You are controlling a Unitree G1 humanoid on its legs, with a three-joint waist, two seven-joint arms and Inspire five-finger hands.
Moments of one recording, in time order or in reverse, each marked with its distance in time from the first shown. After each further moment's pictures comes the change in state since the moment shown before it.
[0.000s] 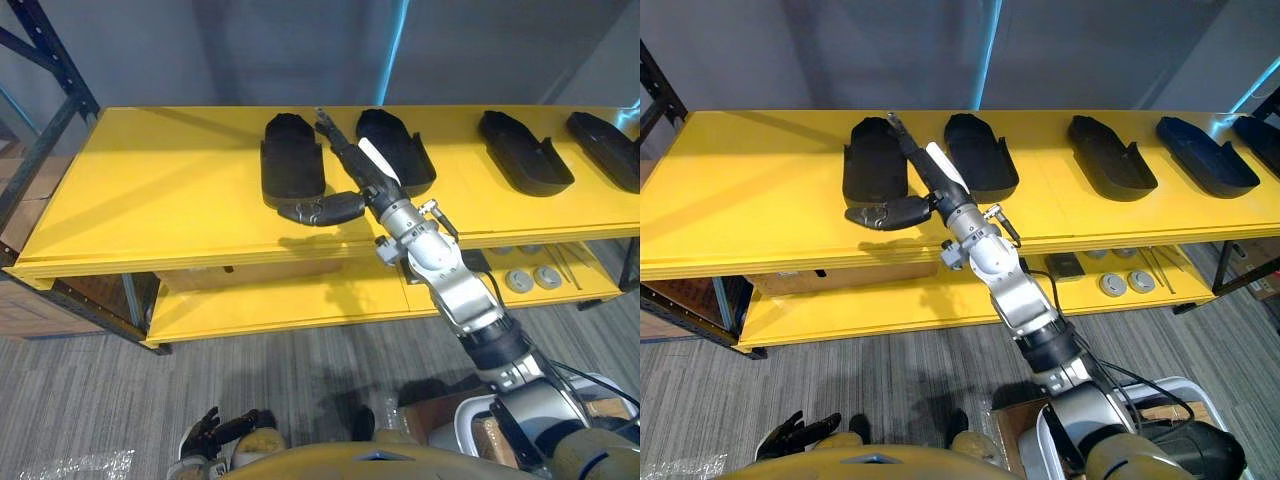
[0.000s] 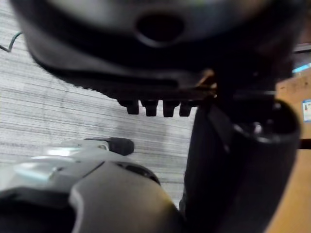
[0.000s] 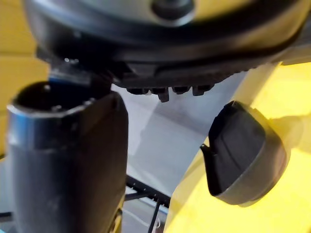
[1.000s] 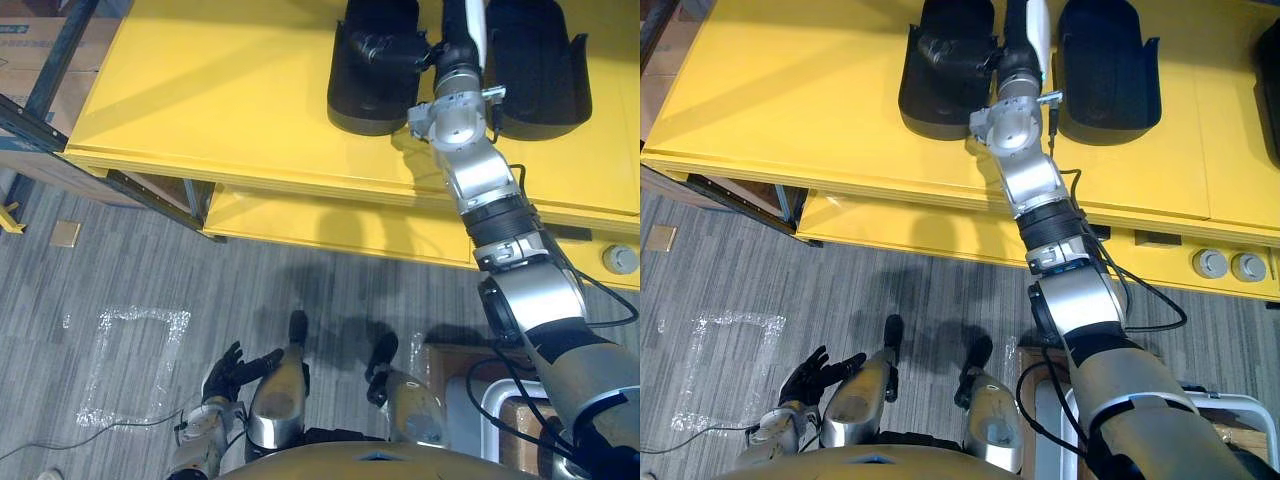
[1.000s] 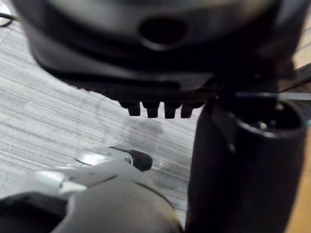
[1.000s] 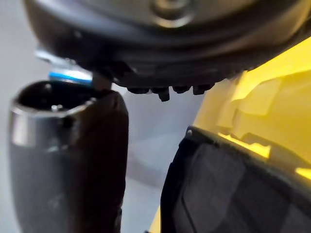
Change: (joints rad) left arm -0.084 -0.018 -0.066 -0.221 -0.091 0.020 0.003; right arm -0.595 -0.039 -0.181 0.467 0.006 0.118 -0.388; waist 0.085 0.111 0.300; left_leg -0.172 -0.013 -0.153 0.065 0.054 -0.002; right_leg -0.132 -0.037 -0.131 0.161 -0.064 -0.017
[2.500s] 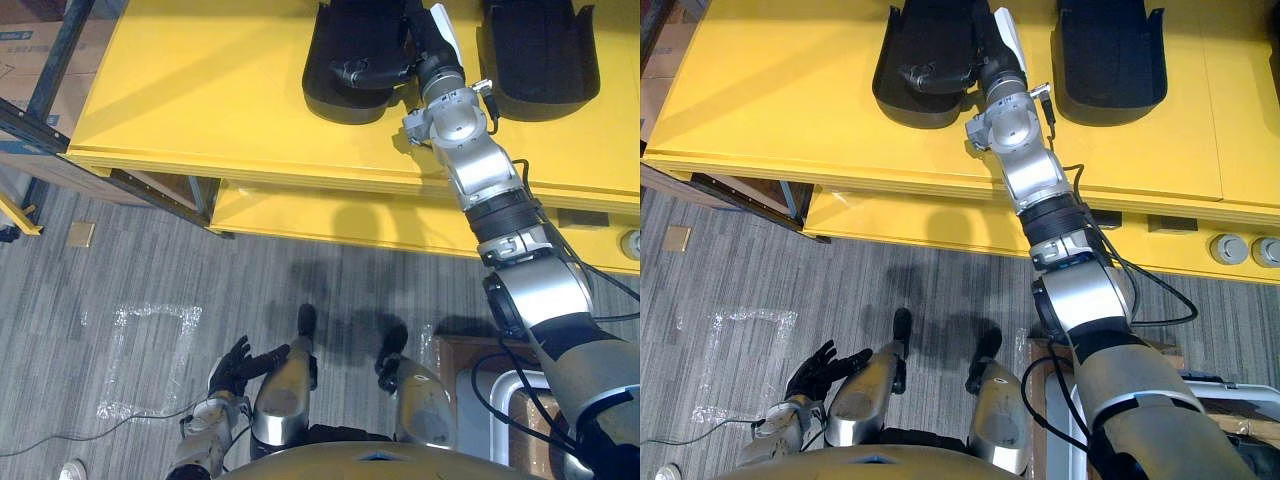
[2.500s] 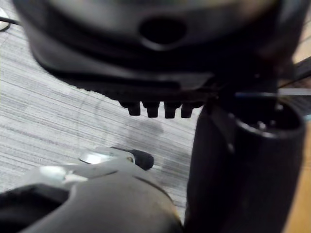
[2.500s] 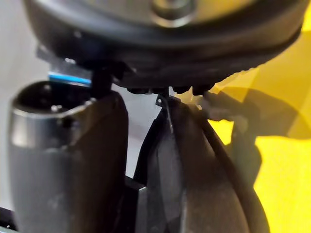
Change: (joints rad) left arm -0.004 0.010 -0.045 -0.026 -0.023 0.021 0.001; right arm -0.007 -0.017 0.056 0.050 -0.004 0.003 0.228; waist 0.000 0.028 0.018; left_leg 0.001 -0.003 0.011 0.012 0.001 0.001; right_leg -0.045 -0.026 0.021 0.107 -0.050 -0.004
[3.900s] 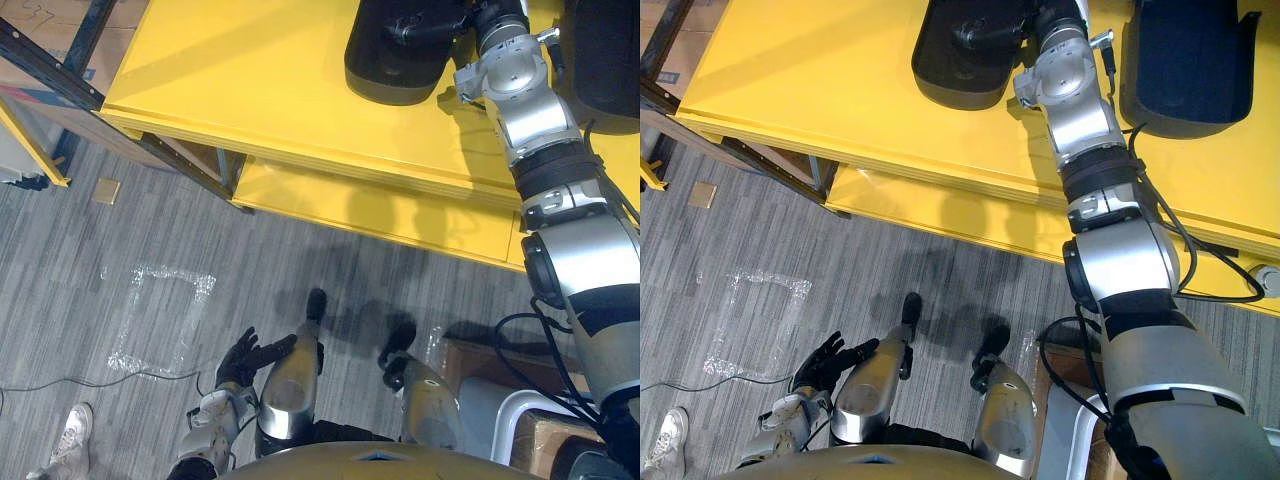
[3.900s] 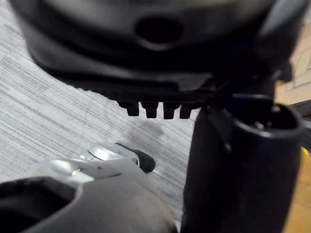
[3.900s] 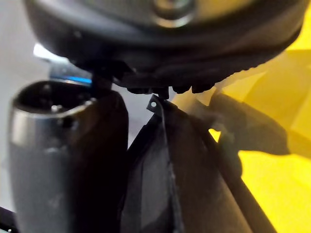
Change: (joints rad) left arm -0.018 -0.005 -0.040 -0.028 -0.095 0.001 0.012; right arm -0.207 -0.153 0.041 0.256 0.000 -0.036 0.022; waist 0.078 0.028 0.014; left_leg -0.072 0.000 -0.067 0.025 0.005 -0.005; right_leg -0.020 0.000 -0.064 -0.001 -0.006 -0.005
